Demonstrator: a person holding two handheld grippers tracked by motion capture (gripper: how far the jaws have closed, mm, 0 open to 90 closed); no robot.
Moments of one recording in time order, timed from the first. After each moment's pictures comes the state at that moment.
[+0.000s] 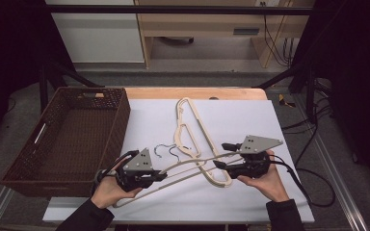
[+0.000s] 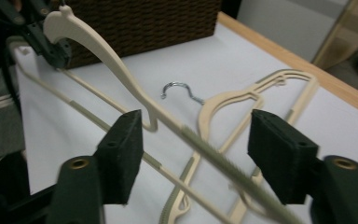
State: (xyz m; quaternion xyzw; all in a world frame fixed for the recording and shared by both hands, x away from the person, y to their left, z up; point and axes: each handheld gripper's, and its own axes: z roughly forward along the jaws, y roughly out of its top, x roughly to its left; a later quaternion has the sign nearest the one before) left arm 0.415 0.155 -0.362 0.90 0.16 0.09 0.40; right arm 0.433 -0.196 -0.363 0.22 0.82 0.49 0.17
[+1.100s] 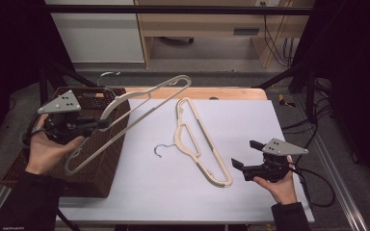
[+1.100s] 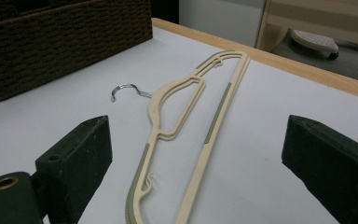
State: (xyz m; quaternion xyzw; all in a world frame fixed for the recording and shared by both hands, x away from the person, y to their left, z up) left arm 0.458 0.283 -0.248 0.83 0.28 0.20 0.44; right arm 0.424 -0.238 -0.379 0.35 0.76 0.50 0.21
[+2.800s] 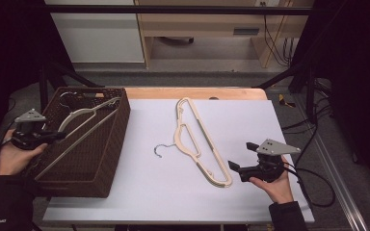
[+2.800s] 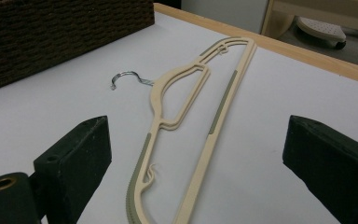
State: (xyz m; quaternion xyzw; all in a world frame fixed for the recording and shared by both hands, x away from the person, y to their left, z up) left arm 0.503 0.417 -0.357 0.81 0.44 0.20 0.32; right arm 0.428 -0.230 -0.388 0.35 0.78 0.48 0.20
